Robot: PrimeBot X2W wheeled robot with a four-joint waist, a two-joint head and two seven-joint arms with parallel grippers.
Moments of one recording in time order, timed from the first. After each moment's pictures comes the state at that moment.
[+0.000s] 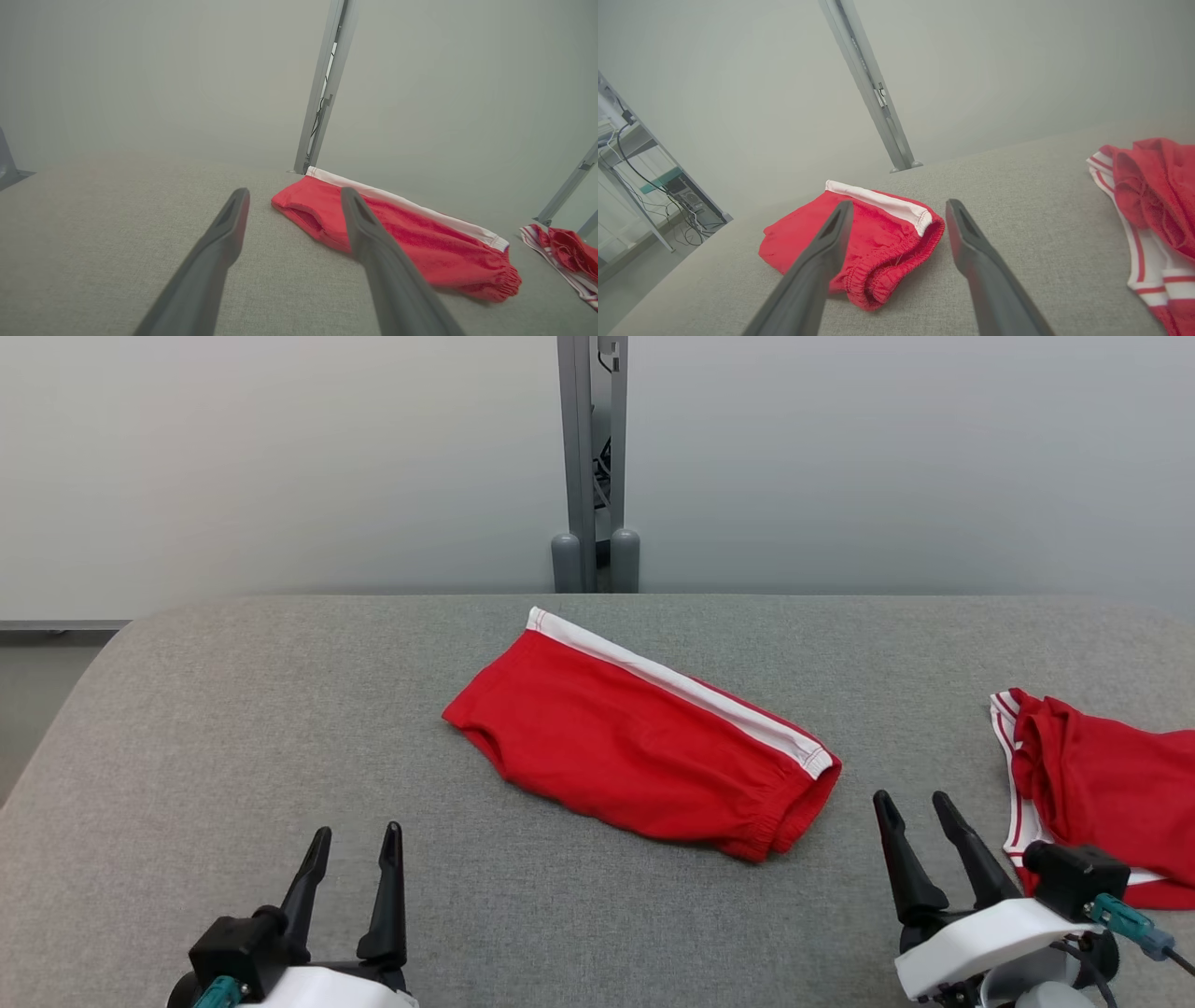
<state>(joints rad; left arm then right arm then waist) 0.02 0.05 -0.11 0.24 -0.35 -0.03 -0.26 -0.15 -0.11 0.23 0.43 0.59 0.13 -0.26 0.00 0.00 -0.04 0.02</state>
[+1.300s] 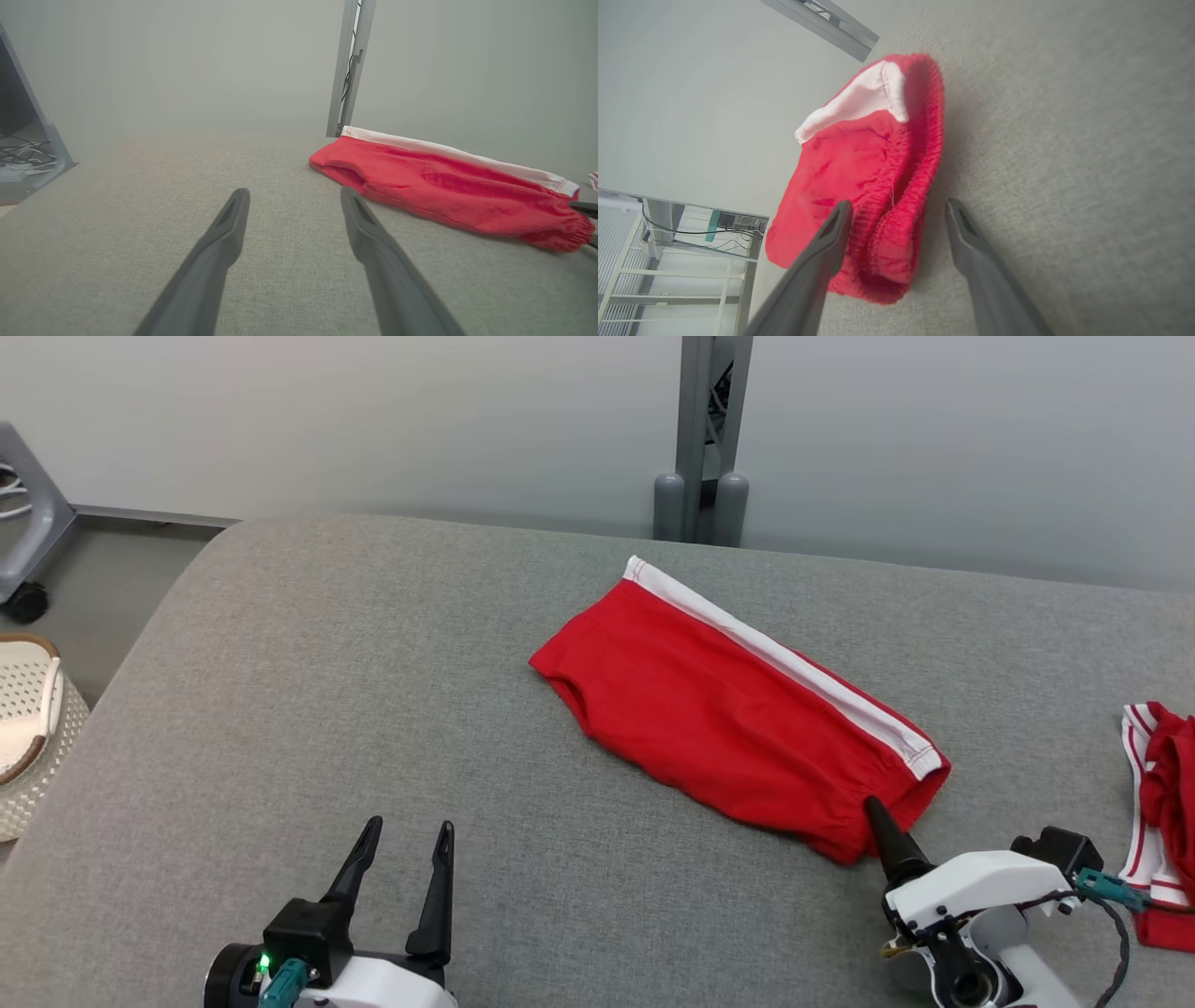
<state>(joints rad) -0.02 0.05 -0.20 0.28 -0.21 0.01 -0.26 -0.37 -0.05 0.27 0.83 1.17 0.13 -0.11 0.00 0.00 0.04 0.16</state>
